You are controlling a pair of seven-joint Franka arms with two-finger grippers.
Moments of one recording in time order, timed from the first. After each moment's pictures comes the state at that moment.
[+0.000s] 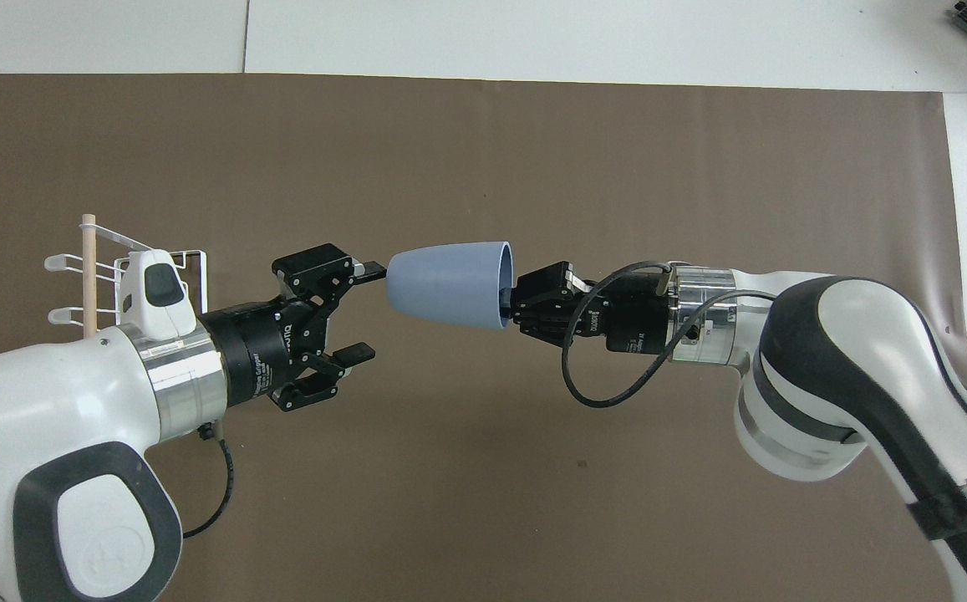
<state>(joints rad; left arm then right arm) -0.44 -0.28 -0.06 -2.25 -0.95 2.54 -0.93 0.21 0.01 0.09 -2.11 1.62 2.01 -0.19</state>
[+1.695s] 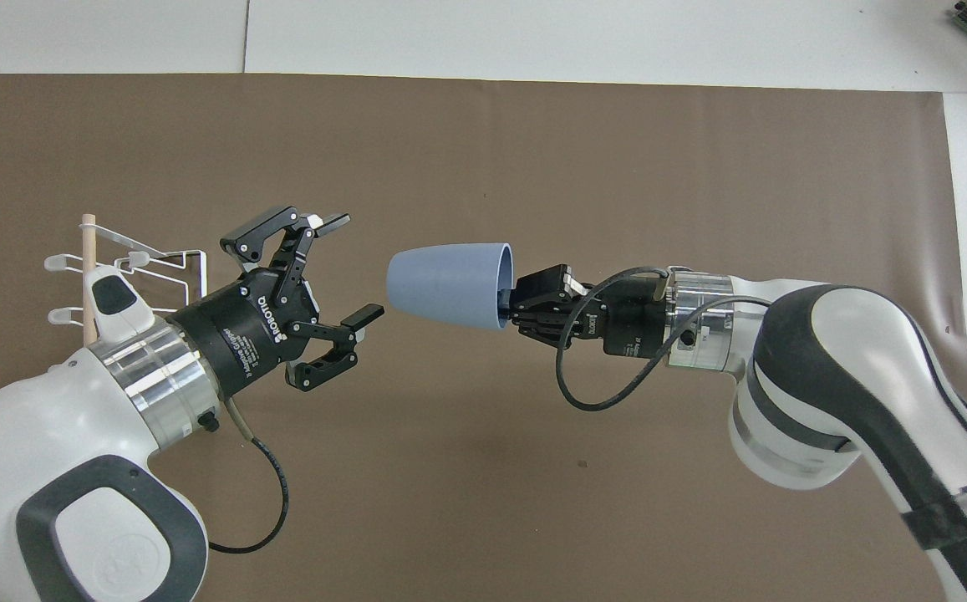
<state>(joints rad) -0.50 -0.28 -0.07 -2.26 -1.19 2.78 -1.09 0.24 0.00 0.09 -2.12 1.63 2.06 -0.20</state>
